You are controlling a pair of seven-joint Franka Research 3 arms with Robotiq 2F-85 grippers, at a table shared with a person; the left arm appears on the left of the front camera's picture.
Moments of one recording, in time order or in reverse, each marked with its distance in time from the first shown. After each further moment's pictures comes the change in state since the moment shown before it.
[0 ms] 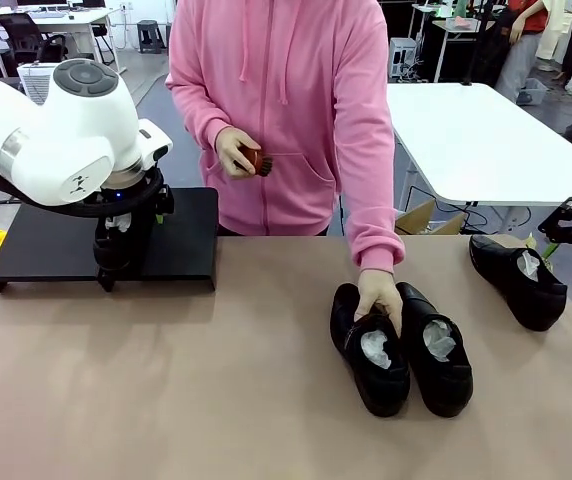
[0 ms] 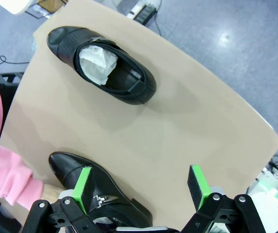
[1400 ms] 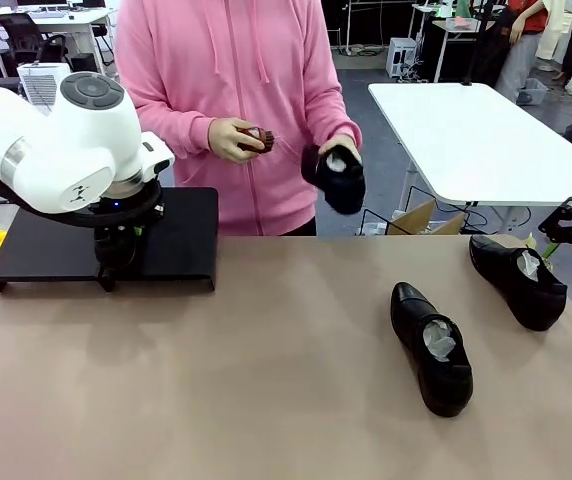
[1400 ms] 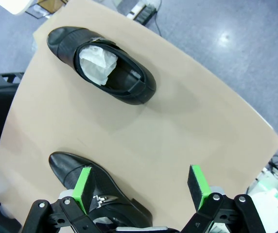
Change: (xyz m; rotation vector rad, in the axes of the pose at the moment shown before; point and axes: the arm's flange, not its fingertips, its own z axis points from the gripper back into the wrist) left arm -0.008 0.000 -0.013 0.027 0.019 -0.081; right arm 0.000 0.000 0.000 0.000 -0.001 0.000
